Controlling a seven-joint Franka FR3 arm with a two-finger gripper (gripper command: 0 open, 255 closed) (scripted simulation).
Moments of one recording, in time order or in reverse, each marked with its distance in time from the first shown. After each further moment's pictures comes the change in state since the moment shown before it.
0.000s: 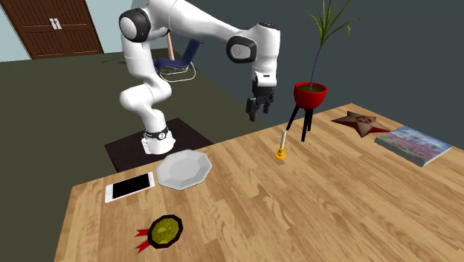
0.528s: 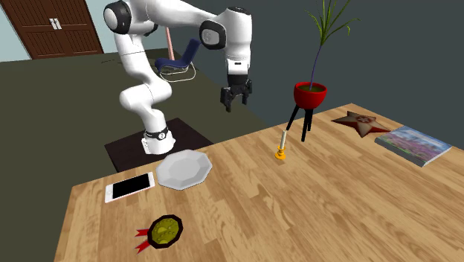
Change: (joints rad) arm -0.040 -0.299 -0.074 -0.212 0.114 -0.086 -0.117
